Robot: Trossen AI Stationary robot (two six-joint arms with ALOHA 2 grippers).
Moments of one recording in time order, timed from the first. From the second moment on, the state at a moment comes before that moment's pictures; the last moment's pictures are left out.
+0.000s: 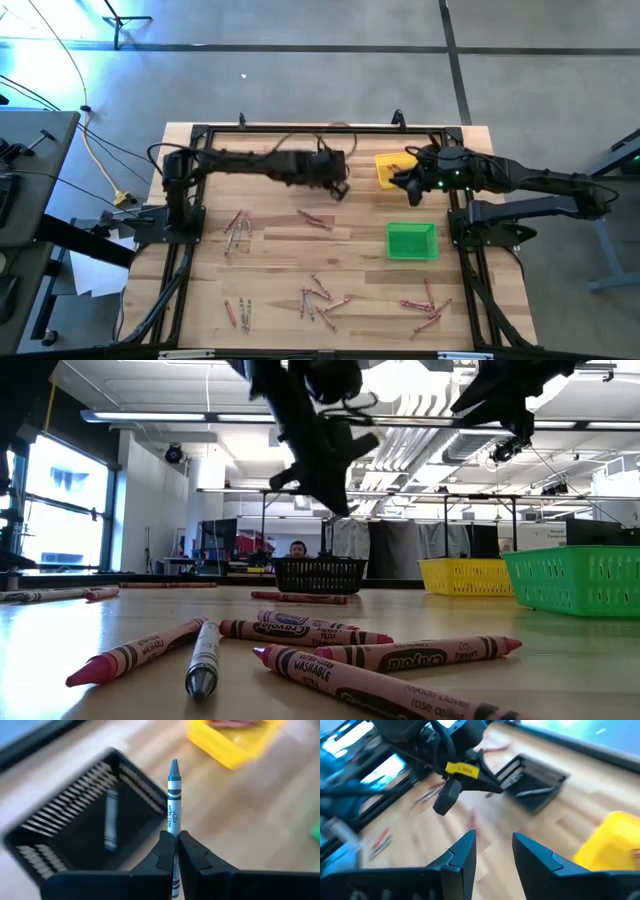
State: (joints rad) left arm 0.18 1.92 1.52 -0.56 -0.32 -0.56; right arm -0.15 0.79 0.82 -0.56 0.12 0.57
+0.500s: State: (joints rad) left arm 0.45 1.93 1.51 -0.64 -0.14 -0.35; right arm -0.28 0.79 0.82 -0.56 0.29 0.65
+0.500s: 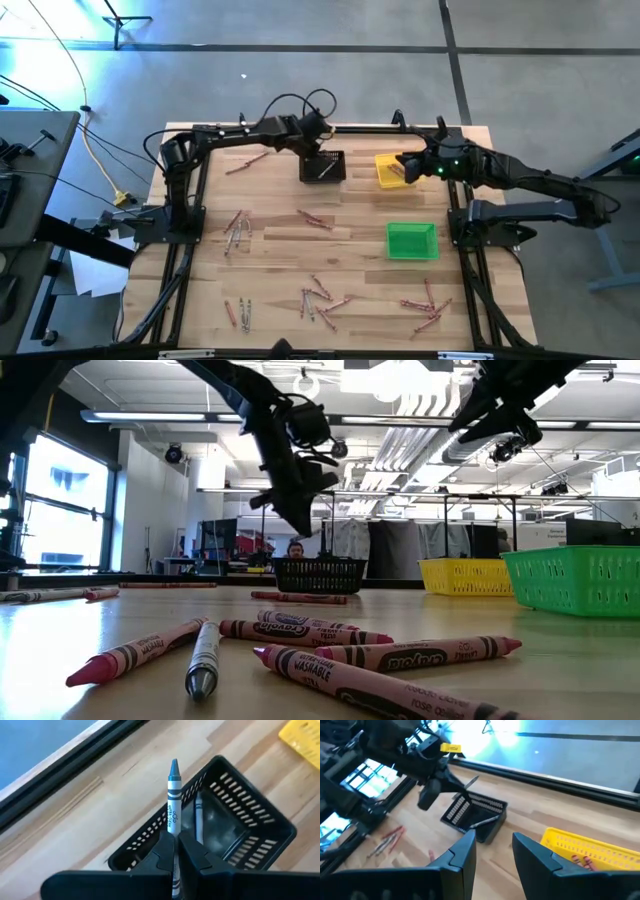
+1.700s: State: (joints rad) left arm 0.06 1.83 1.54 -0.82 0.06 -0.42; right arm -0.21 0.79 0.82 -0.56 0.06 0.65
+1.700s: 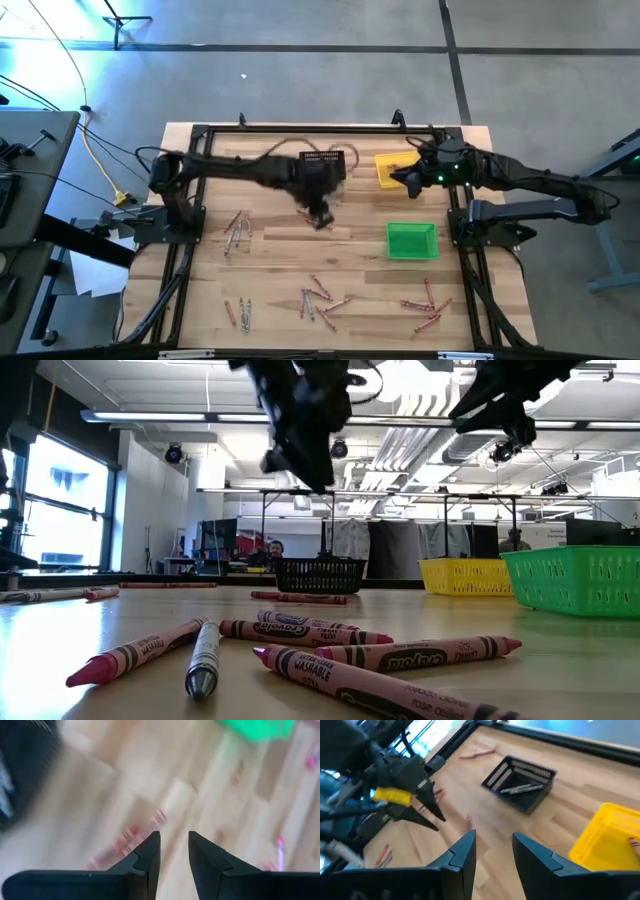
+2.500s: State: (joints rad) left arm -0.47 1.72 1.50 -1.46 -0.30 -0.98; right arm 0.22 1.32 0.82 -0.13 0.16 1.02
